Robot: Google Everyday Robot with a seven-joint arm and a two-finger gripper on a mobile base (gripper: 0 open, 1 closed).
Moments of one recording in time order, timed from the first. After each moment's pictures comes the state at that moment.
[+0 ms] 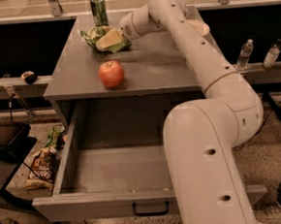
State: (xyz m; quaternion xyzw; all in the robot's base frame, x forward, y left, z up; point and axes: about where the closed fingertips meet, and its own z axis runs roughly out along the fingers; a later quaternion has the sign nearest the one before) arm 0.887 0.066 0.878 -0.40 0.75 0.24 0.47
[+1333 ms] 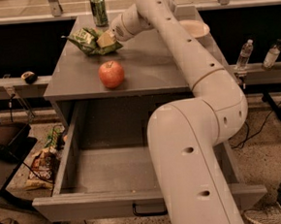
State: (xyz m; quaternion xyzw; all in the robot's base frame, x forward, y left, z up) arm 0.884 0.092 0.866 -0.42 0.77 0.22 0.43
